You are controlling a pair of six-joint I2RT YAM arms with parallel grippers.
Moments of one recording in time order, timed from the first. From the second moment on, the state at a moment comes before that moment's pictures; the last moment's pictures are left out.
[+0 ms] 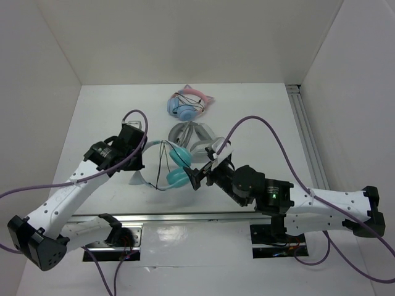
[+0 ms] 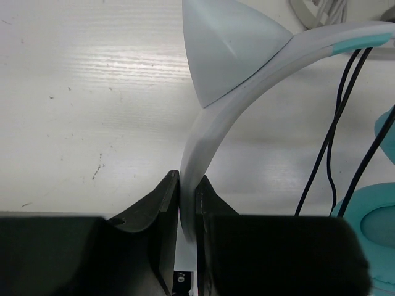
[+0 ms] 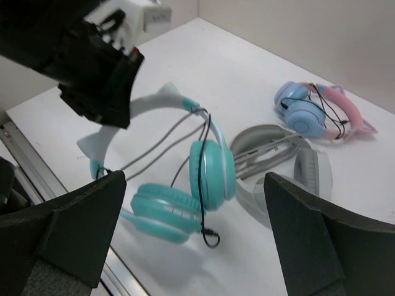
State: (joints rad) left arm -0.55 1.08 1.09 -1.03 -0.33 -0.53; right arm 1.38 0.95 0.89 0.04 0.63 0.01
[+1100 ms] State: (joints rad) left arm -0.70 2.15 2.18 -0.96 -0.17 -0.51; right arm 1.39 0.74 1.04 -0.39 0.98 0.34
